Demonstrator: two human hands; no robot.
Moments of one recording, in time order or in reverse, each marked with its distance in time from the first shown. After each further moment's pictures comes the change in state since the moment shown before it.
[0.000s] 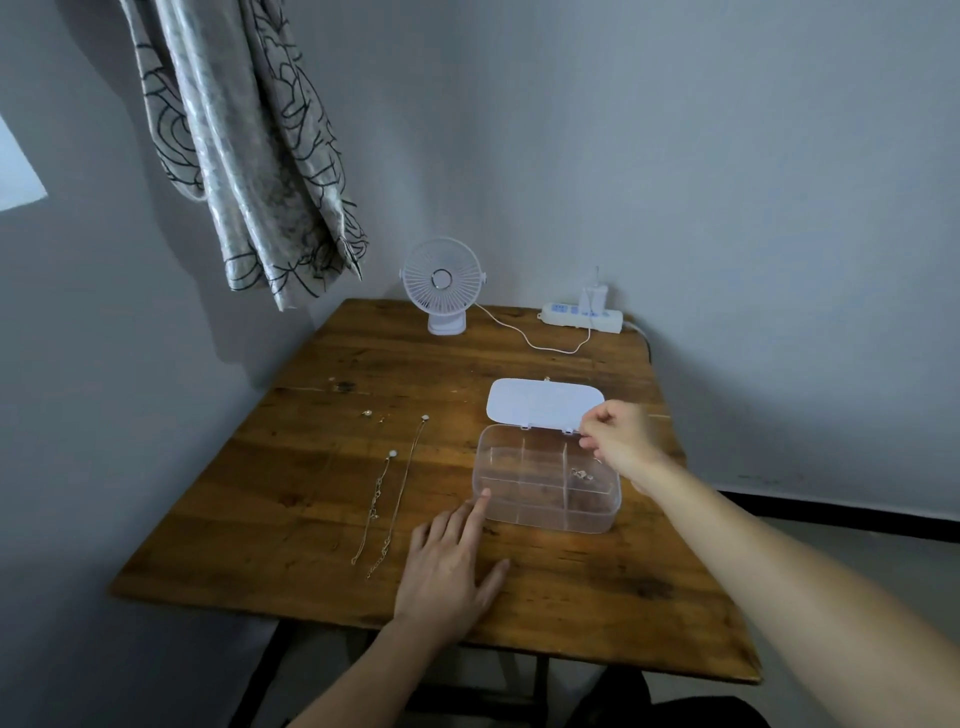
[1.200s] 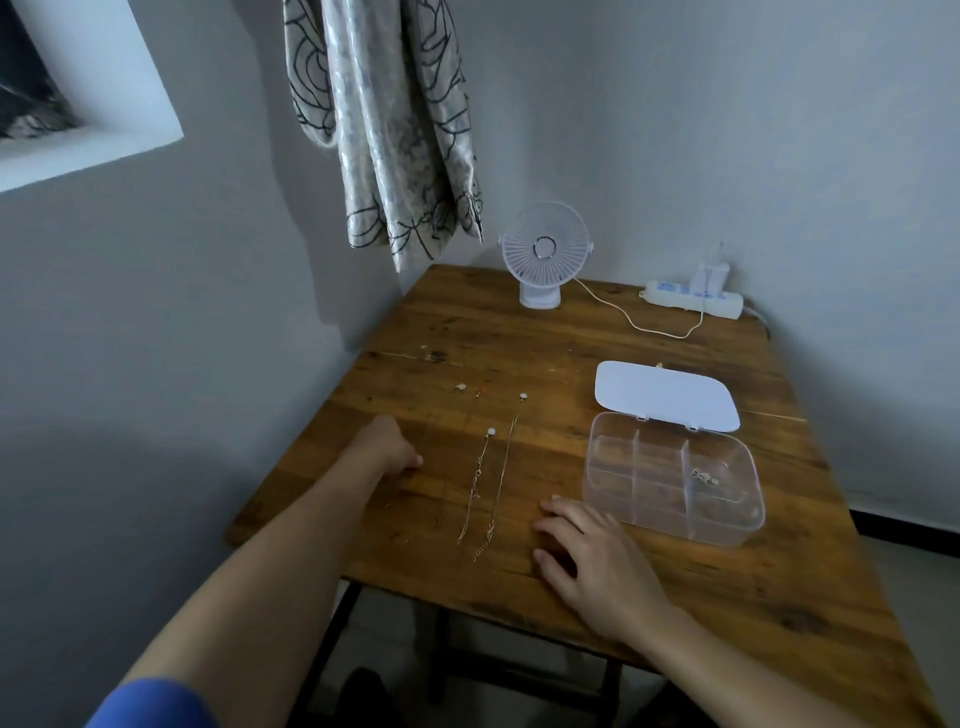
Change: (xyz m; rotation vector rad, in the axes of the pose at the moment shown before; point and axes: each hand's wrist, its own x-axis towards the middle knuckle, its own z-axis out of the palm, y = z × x) left_hand 0.076 -0.186 -0.093 -0.227 -0.287 -0.853; right_hand -0.116 0.028 0.139 -0.658 -0.326 -0.686
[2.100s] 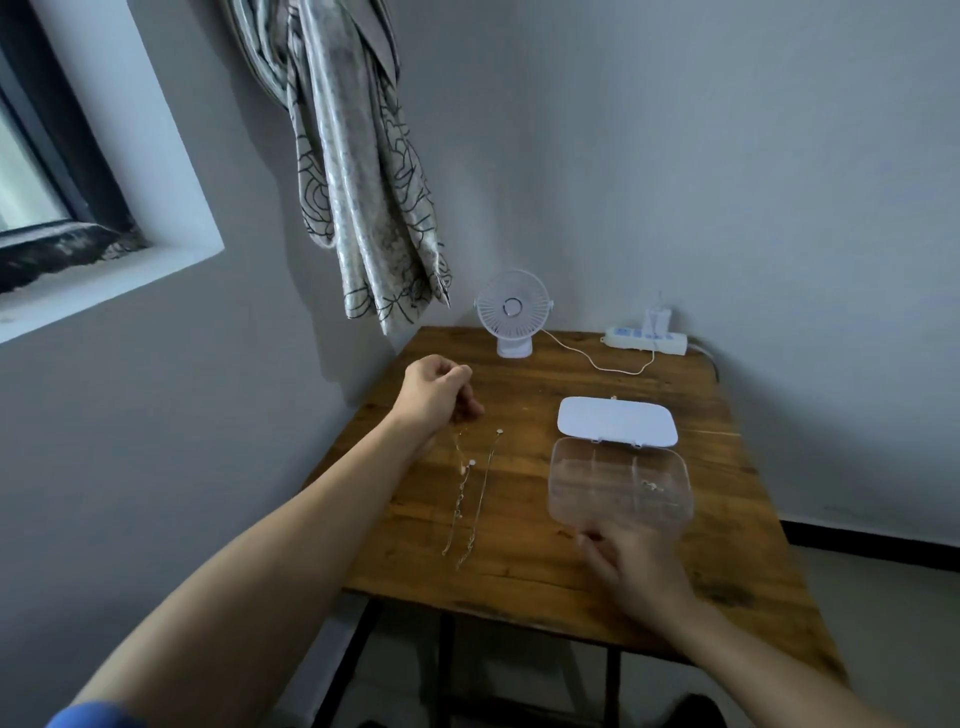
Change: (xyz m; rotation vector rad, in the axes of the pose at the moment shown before) left_hand -0.139 0.096 -0.052 -0.902 0.083 0.575; right_hand -0.049 0.022 -0.062 0.172 0.245 0.099
